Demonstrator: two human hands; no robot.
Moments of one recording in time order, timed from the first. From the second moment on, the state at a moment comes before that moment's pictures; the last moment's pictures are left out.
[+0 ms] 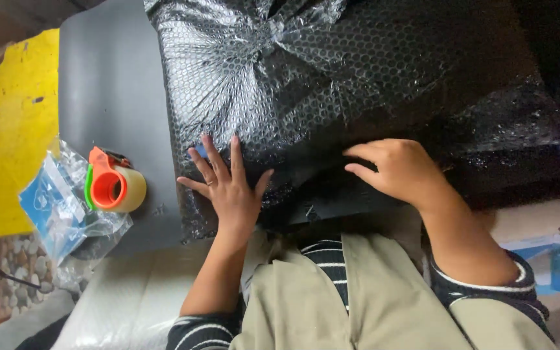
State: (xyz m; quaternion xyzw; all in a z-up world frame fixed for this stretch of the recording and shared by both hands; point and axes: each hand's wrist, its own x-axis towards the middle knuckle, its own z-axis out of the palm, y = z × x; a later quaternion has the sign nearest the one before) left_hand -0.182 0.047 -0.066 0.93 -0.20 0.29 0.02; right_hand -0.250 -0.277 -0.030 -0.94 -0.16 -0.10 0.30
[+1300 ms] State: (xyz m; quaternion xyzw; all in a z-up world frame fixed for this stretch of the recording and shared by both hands) left_hand -0.111 0.311 -0.086 0.94 0.18 0.22 0.18; right_hand -0.235 -0.249 -0.109 -0.89 -0.14 -0.34 0.27
